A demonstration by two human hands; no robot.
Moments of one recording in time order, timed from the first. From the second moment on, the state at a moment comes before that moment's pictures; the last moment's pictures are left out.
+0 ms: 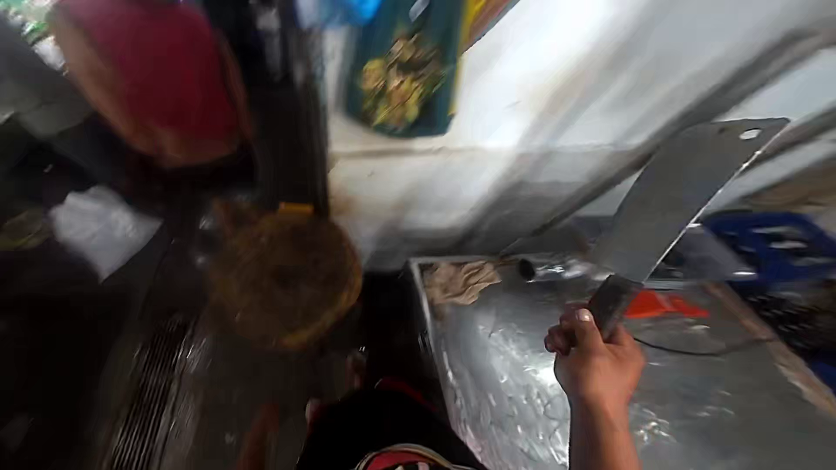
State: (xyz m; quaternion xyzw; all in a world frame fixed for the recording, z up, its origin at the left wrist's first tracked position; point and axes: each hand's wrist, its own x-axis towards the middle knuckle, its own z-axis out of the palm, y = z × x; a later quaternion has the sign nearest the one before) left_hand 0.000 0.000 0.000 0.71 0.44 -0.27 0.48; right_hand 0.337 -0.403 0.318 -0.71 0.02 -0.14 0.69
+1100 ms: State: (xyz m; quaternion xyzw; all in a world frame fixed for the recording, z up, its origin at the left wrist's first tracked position) left_hand 0.239 -0.074 0.071 0.92 0.06 -0.25 0.30; right_hand 0.301 -0.348 0.146 -0.52 0.08 0.65 0.54
